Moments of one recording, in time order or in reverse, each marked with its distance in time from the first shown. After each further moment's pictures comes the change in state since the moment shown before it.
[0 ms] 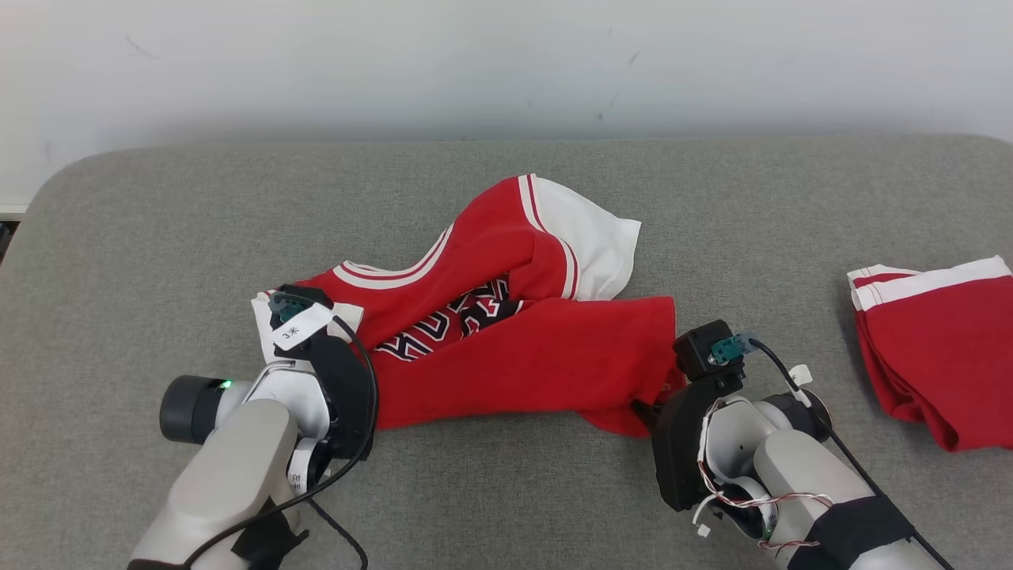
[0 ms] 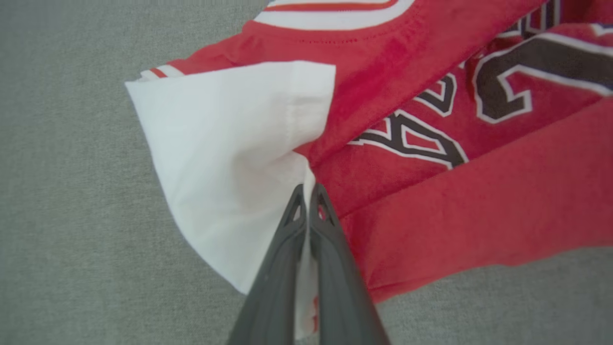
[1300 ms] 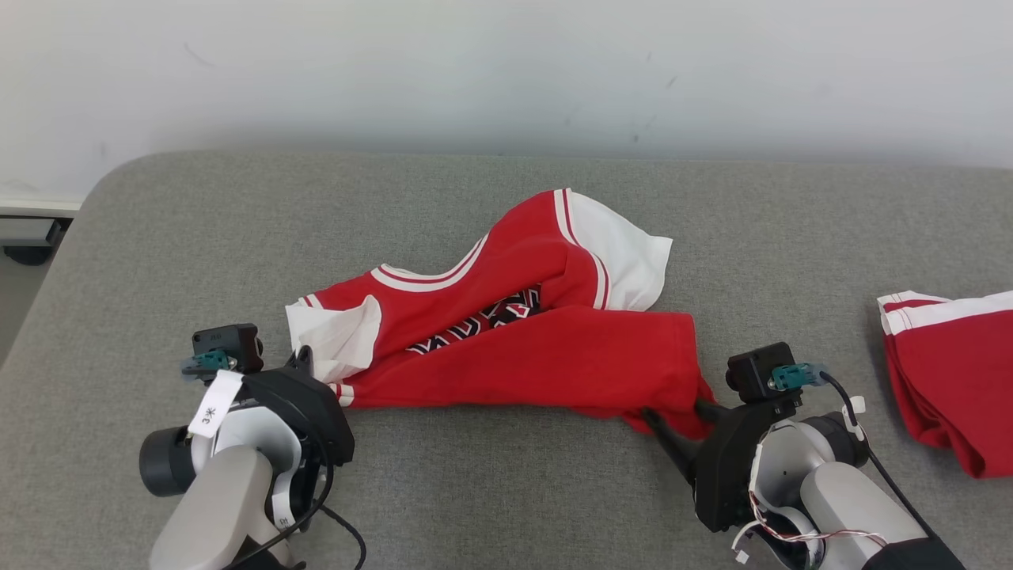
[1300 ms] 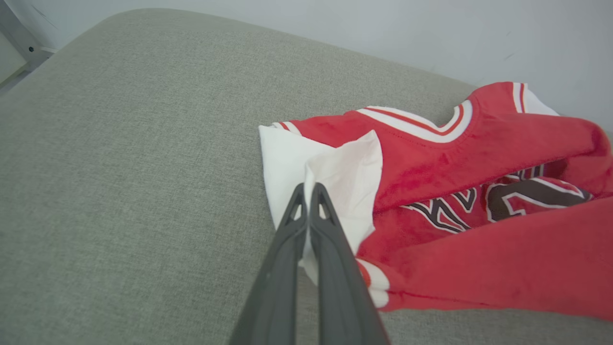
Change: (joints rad) left arm 0.148 -0.051 0.271 -0.072 -0.029 0.045 -0.340; right arm 0.137 -0.081 -0.064 -0.175 0.056 0.003 -0.094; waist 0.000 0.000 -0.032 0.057
